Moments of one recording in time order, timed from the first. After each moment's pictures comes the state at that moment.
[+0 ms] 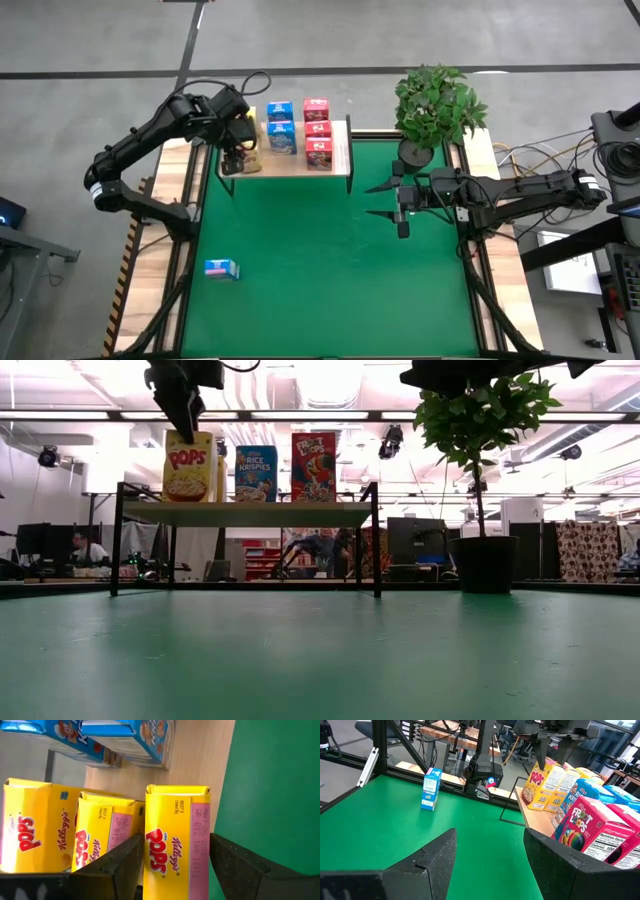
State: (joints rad) left arm 0.59 1.34 1.57 -1.38 -0.10 0.44; right arm 0.00 0.97 0.70 0.10 -0.03 -0.29
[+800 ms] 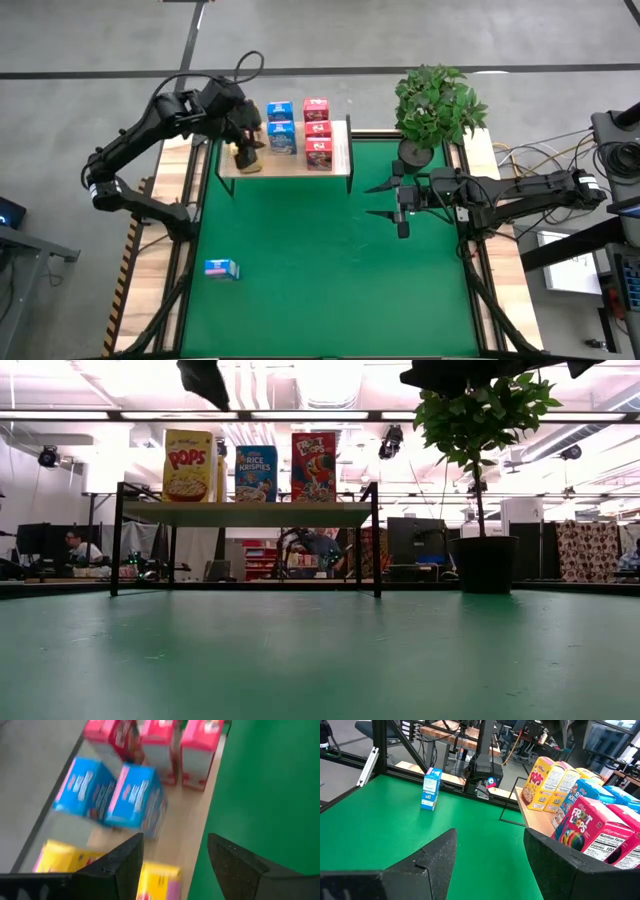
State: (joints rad) left arm 0.51 1.34 1.71 -1.25 -0.01 0.24; right arm 0.00 0.97 0.70 0.10 -0.03 -0.29
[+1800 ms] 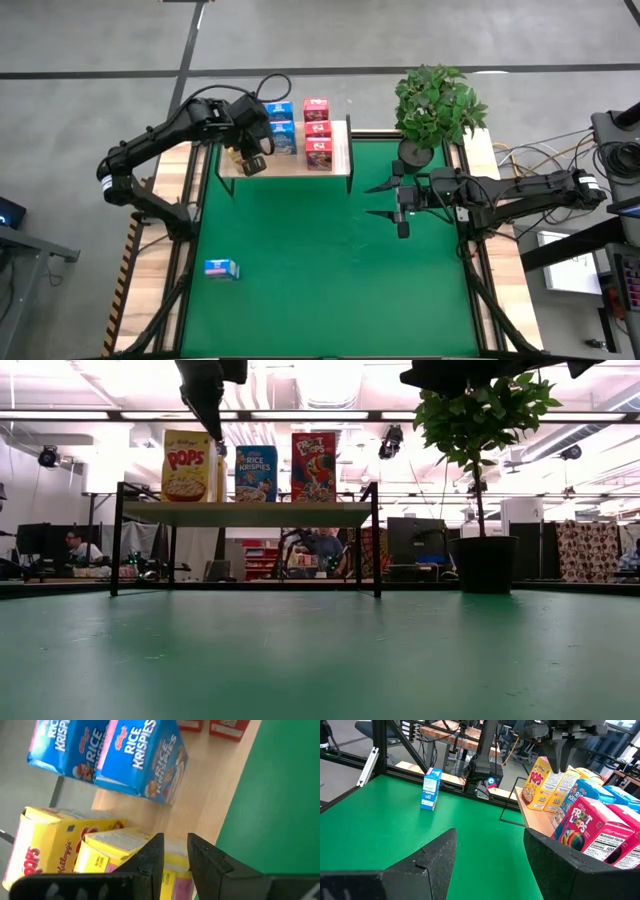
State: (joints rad) left arm 0.44 1.44 1.67 -1.34 -0.23 0.16; right arm 0.00 0.97 0.70 0.10 -0.03 -0.29
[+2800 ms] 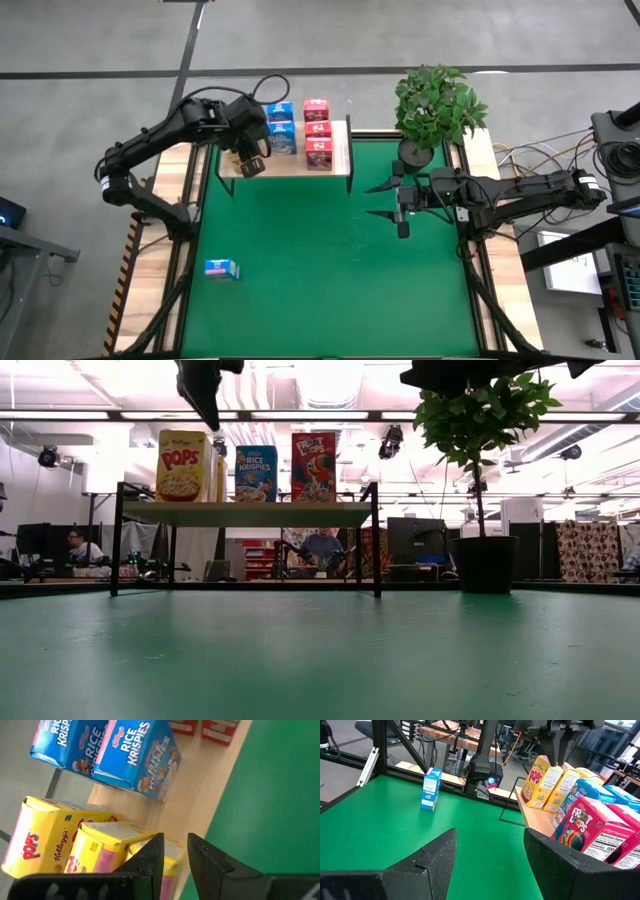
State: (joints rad) left arm 0.41 1.44 1.71 -1.39 -0.23 0.09; right arm 0.00 0.97 0.70 0.10 -0.03 -0.29
